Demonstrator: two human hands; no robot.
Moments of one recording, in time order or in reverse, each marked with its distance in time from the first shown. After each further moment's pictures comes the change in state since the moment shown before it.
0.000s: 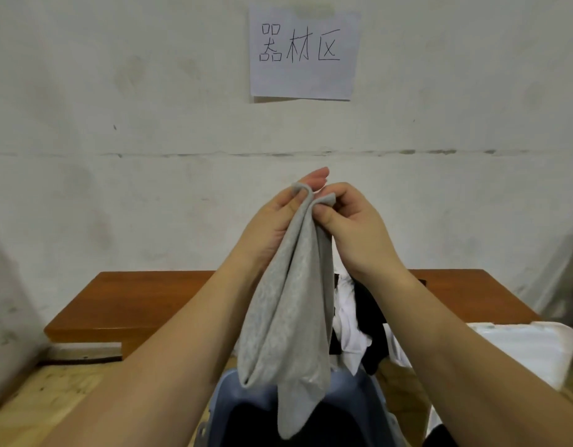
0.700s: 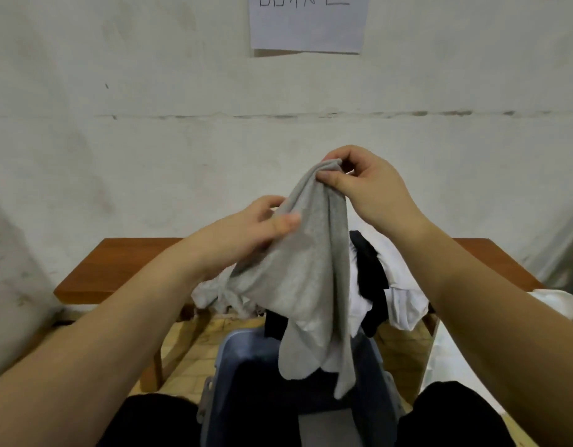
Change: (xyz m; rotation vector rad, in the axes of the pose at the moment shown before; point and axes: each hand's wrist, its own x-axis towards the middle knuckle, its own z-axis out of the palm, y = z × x) left_hand -0.050 0.014 -0.041 0.817 -0.097 -0.377; right_hand 0.018 0.021 -0.033 -0.411 -0.011 0.064
